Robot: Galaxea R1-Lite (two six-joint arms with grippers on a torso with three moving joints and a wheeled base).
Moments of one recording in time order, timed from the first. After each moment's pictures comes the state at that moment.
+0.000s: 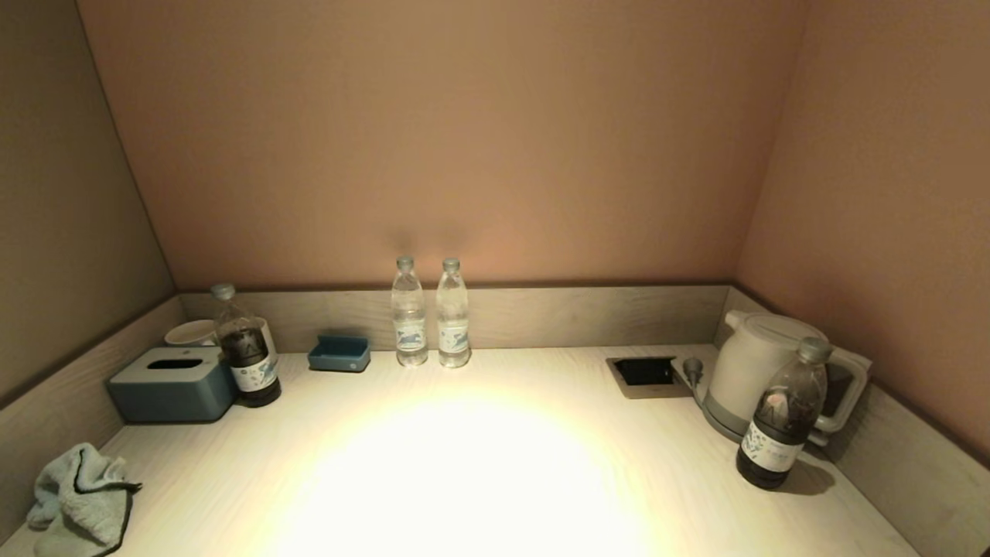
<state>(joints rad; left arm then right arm) -0.02 0.00 -0.38 0.01 0.05 -0.01 0.00 0.00 0.00 0.00 -0.01 0.02</state>
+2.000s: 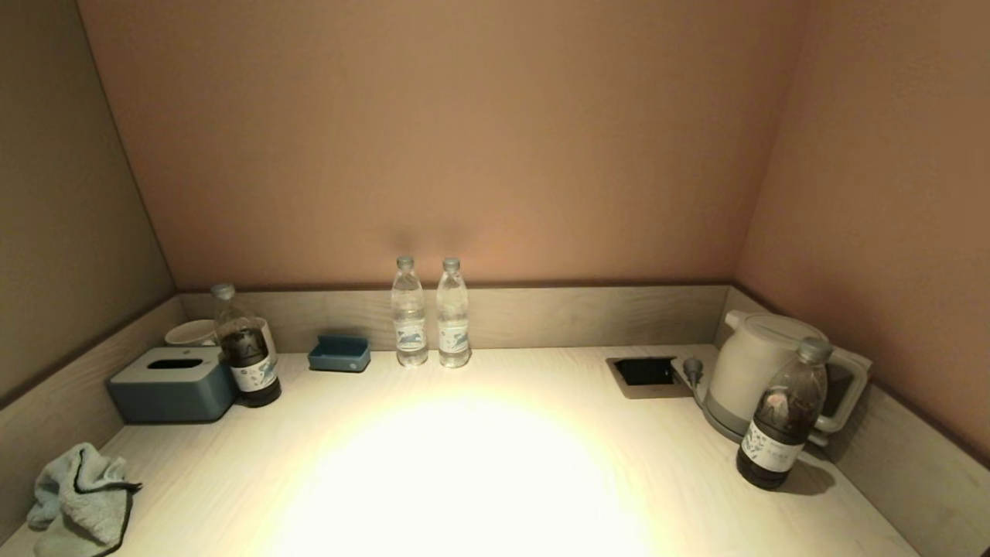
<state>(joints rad) -0.02 0.00 -0.06 -0.25 0.06 -0.04 0.00 0.00 0.00 0.00 -0.01 0.02</state>
